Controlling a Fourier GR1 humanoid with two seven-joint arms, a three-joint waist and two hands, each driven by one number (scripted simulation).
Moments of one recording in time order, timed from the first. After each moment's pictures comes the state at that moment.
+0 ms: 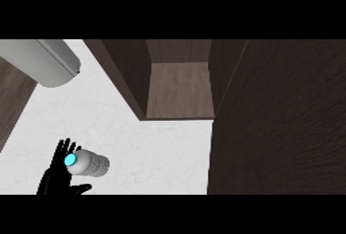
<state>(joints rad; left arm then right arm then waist) -0.12 0.21 0.32 -0.54 0.27 -0.49 -0.68 0.68 -0.09 0.29 -2.21 -0.21 0.20 -0.23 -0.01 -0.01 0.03</state>
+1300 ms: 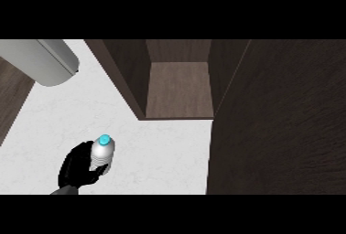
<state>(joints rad) -0.22 0.15 0.27 -0.51 0.27 -0.53 -0.67 0.59 -0.07 0.29 -2.17 -0.21 0.16 -0.18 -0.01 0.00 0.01</state>
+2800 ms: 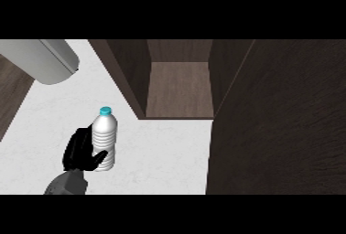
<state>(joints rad) -0.20 0.09 0.23 -0.85 0.45 -0.49 -0.38 0.62 -0.09 0.33 -2.14 -0.19 0.15 -0.24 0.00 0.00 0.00</state>
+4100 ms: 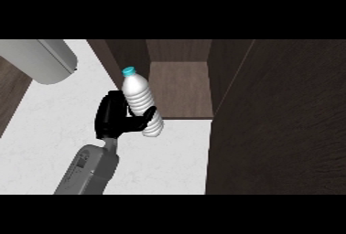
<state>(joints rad) -0.34 0.05 -0.16 -1.24 0.42 0.23 -0.19 0.58 -0.10 0.37 -2.14 -0.21 0.11 -0.20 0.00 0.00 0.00</state>
